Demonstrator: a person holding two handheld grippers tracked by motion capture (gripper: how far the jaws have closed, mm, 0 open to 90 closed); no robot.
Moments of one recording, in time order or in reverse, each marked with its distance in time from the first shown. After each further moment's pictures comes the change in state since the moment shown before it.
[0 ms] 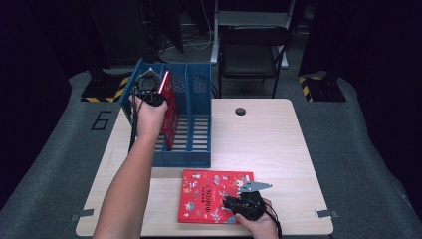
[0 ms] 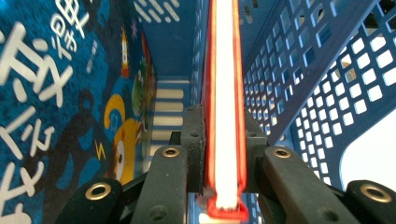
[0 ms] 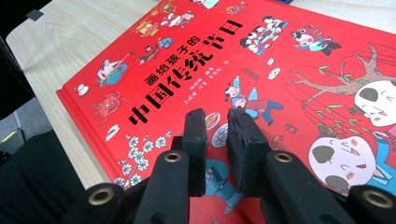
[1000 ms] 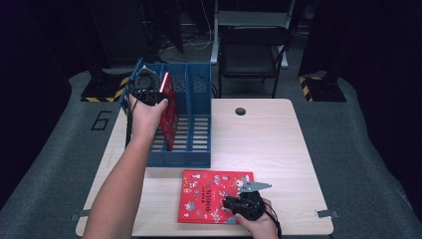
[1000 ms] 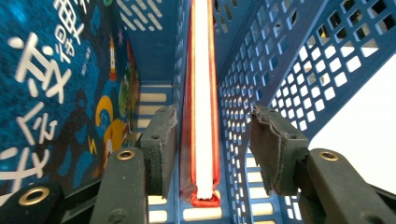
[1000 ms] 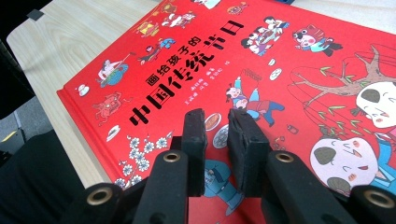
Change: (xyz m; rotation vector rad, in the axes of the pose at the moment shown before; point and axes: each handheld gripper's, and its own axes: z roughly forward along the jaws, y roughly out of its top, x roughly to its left) left arm 0.002 0.000 -0.026 -0.051 -0.085 -0.011; right arm 0.000 0.001 0.001 -0.001 0.000 -0.005
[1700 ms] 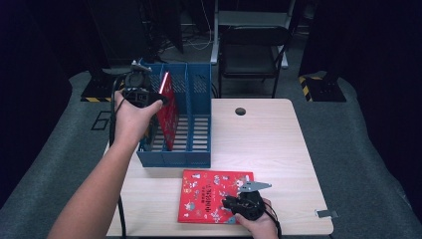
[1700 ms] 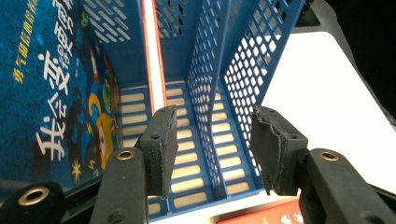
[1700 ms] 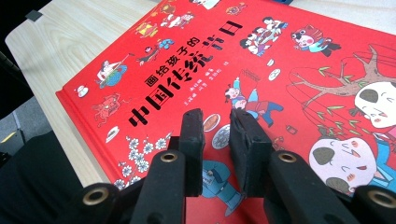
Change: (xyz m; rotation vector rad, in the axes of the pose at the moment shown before) left arm -0.009 -0.010 -0.070 -0.007 -0.115 0.137; right arm 0.001 0.001 0.000 0.003 -0.004 0.005
